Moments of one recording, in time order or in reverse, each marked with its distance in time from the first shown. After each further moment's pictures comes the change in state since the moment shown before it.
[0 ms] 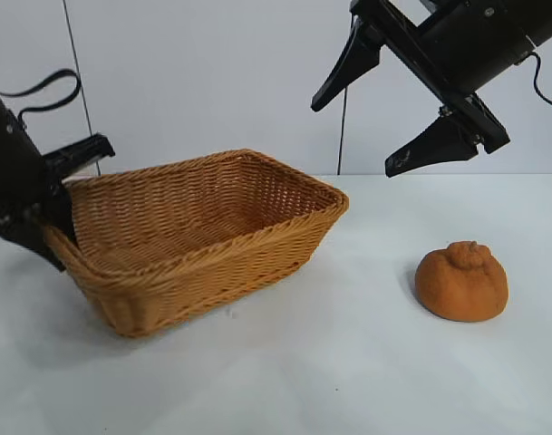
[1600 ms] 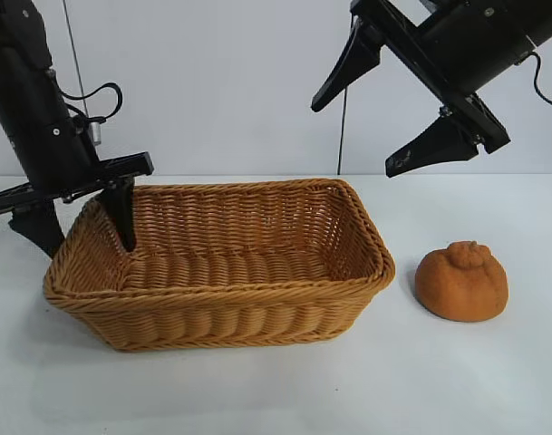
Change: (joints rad) left arm 0.011 0.334 -0.412 0.047 0.329 0.443; right arm 0.000 0.000 0.000 -0.002 0.000 0.000
